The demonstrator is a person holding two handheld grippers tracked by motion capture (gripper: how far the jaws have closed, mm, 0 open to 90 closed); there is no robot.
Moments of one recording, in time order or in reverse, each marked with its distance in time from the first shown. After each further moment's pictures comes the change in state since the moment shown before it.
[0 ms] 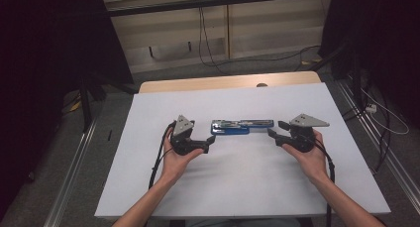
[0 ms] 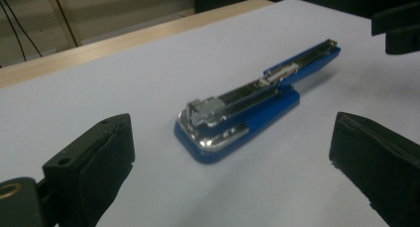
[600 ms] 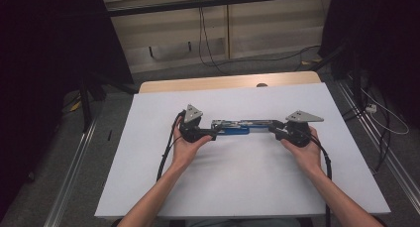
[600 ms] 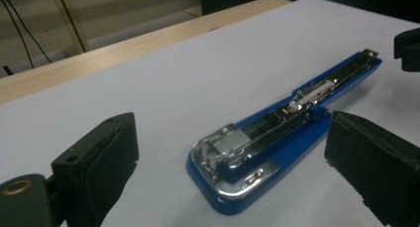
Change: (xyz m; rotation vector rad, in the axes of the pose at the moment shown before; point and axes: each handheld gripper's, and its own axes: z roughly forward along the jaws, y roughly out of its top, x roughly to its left) left arm 0.011 0.008 0.040 0.036 0.022 0.015; right arm -0.008 -0.004 0.020 0.028 0.001 0.000
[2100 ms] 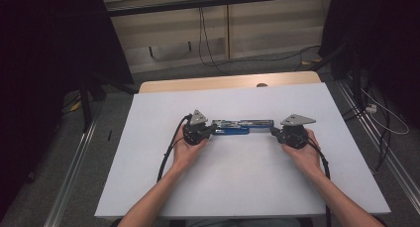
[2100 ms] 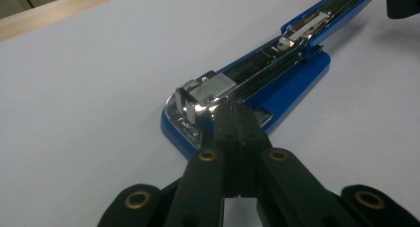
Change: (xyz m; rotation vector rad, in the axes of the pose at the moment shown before) left arm 0.002 -0.017 0.017 0.134 -0.092 0.060; right arm 0.001 -0.008 0.007 0.118 -0.028 -0.069
